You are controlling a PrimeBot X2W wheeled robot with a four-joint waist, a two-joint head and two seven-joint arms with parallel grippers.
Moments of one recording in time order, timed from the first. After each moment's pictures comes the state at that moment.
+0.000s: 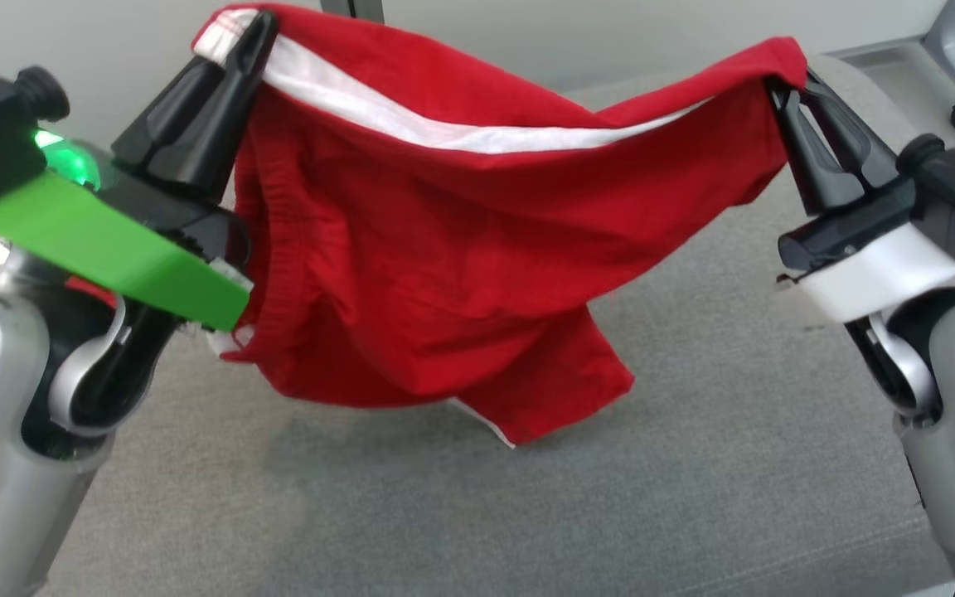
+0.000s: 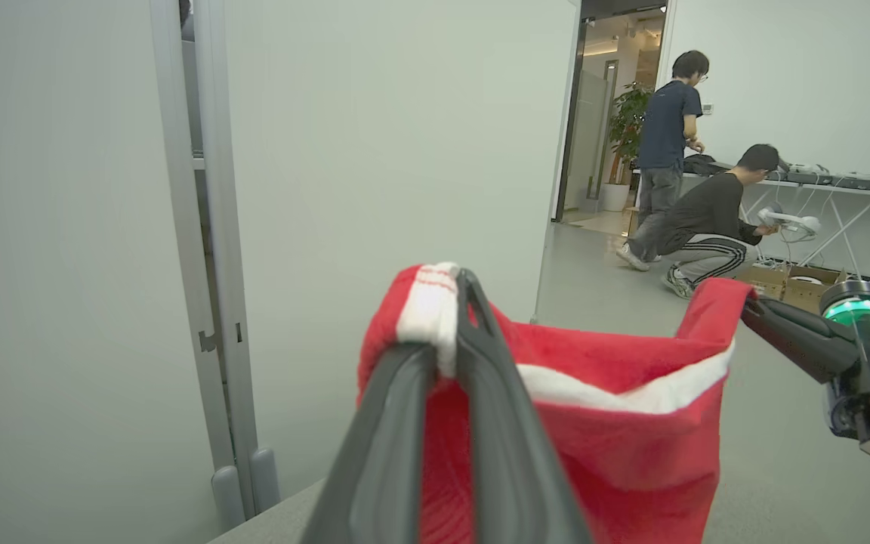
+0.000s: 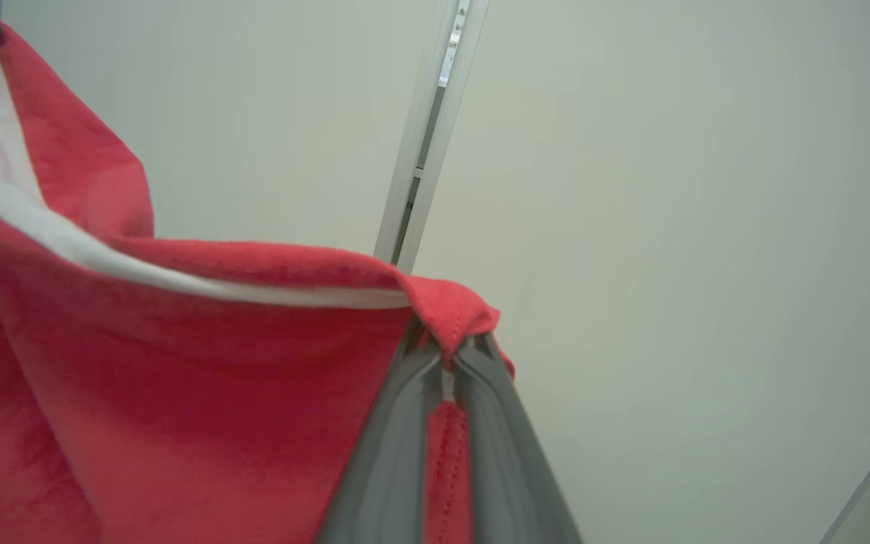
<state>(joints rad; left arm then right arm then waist) -0.68 0.55 -0.47 -0.25 -0.91 -0.01 0.14 -0.50 -0.28 0.17 -0.21 0.19 0.13 0.07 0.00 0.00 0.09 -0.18</state>
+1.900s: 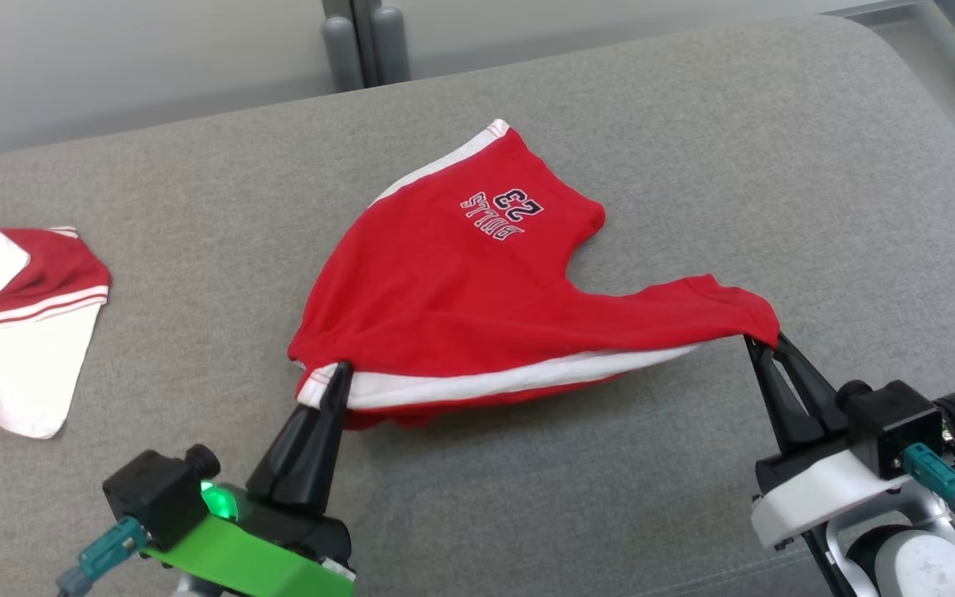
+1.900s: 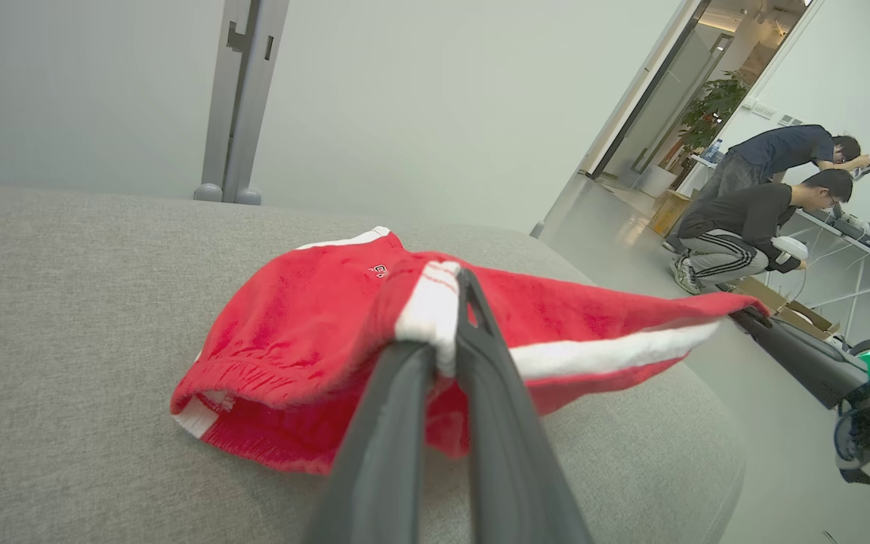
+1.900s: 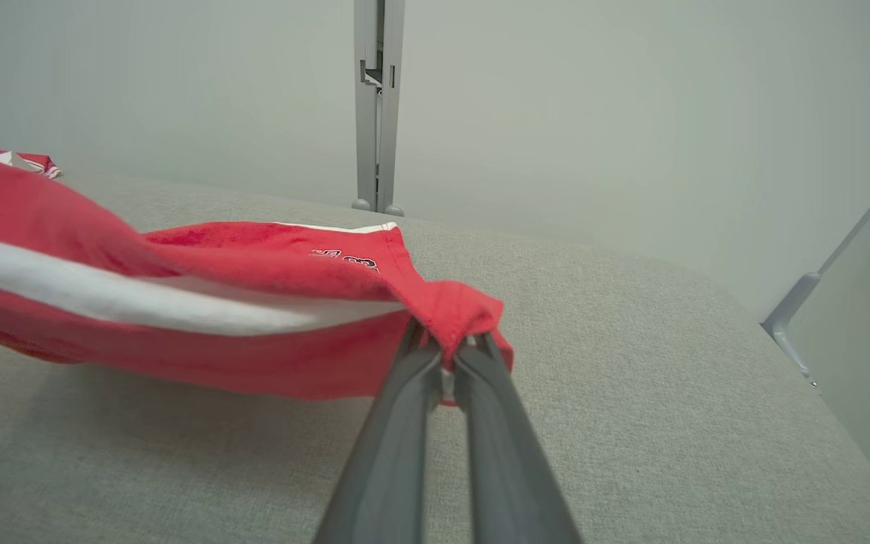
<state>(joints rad) -0.12 0.49 -0.62 -0.22 -0.86 0.07 -0.26 -0.01 -0.10 0.08 -0.23 0.03 0.13 0.01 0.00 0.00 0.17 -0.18</state>
